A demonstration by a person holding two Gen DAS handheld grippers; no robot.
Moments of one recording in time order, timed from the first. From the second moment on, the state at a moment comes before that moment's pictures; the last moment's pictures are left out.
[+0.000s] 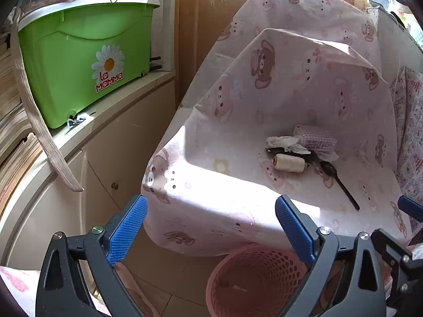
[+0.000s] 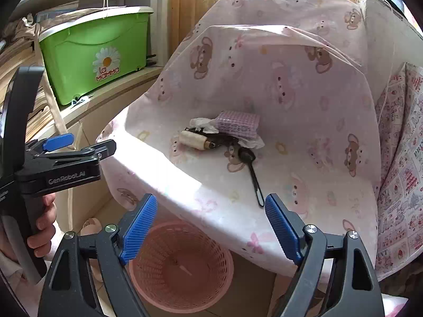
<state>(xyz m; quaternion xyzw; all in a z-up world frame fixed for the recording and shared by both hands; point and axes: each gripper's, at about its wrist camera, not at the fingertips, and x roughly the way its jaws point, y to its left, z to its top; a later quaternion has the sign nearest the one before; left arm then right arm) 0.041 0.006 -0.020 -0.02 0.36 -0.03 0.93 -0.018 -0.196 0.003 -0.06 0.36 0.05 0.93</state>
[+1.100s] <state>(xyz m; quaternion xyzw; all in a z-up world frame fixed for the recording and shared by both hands) 0.069 -0.030 -0.035 -0.01 0.43 -0.07 0.90 0.012 -0.256 0.012 -0.04 0.32 -0.08 0.94</state>
